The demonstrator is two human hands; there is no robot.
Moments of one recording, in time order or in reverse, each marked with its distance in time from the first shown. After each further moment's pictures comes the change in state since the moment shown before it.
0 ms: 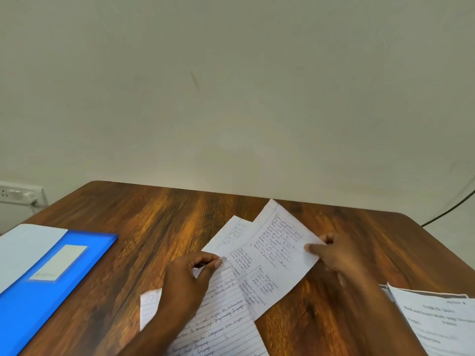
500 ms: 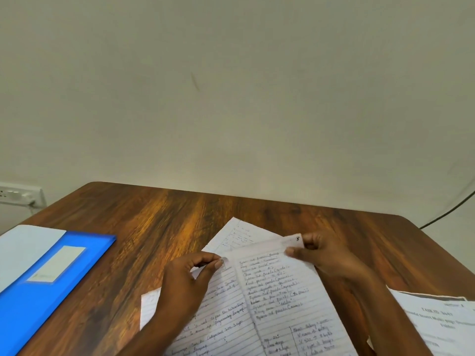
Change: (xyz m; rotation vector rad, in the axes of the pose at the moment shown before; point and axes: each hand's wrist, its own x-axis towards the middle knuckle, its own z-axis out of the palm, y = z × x) left_hand -0.002 0.007 -0.003 -0.080 -0.015 0.037; right_hand -0.020 -0.029 -0.012 0.053 -0.550 -0.208
